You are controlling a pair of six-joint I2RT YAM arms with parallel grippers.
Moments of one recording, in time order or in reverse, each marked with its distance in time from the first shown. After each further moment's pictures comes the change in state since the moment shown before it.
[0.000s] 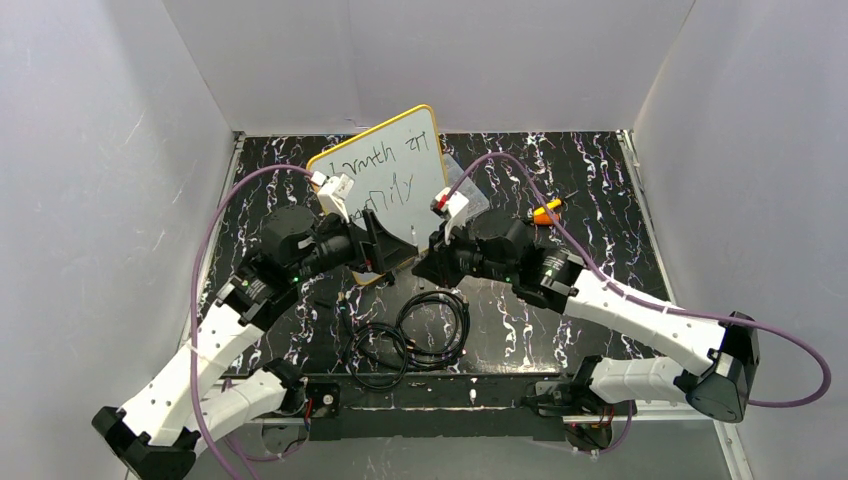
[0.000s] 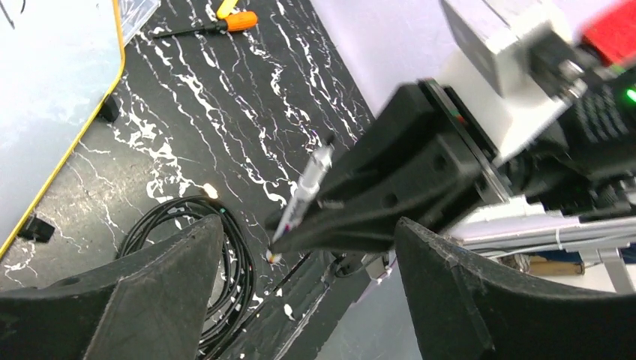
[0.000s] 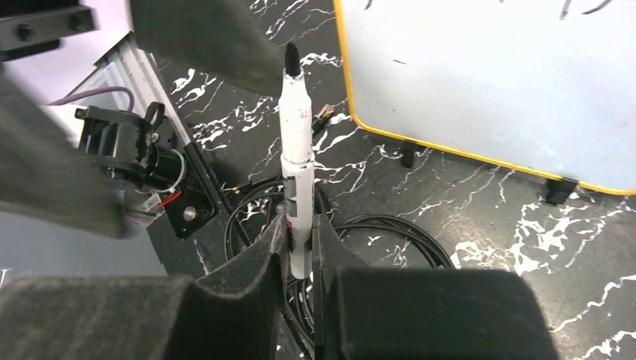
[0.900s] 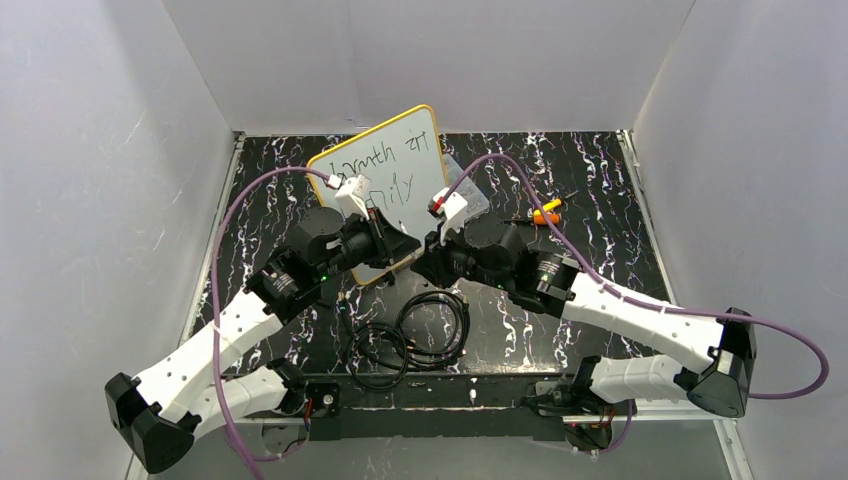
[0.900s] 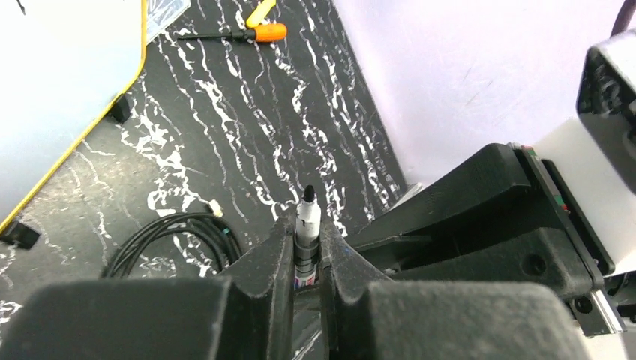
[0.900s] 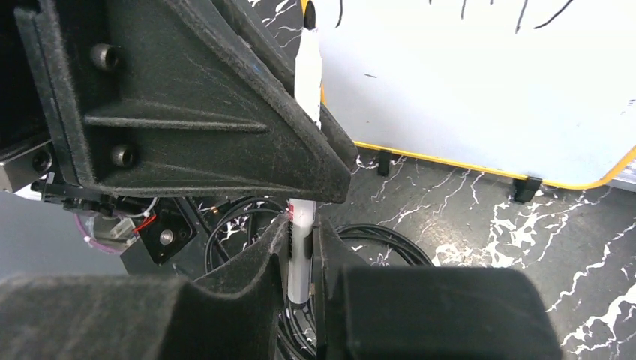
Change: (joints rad) left arm -0.125 0.106 -0.064 0.126 -0.214 -0.103; right arm 0.085 0.023 0.017 0.012 0.164 0.001
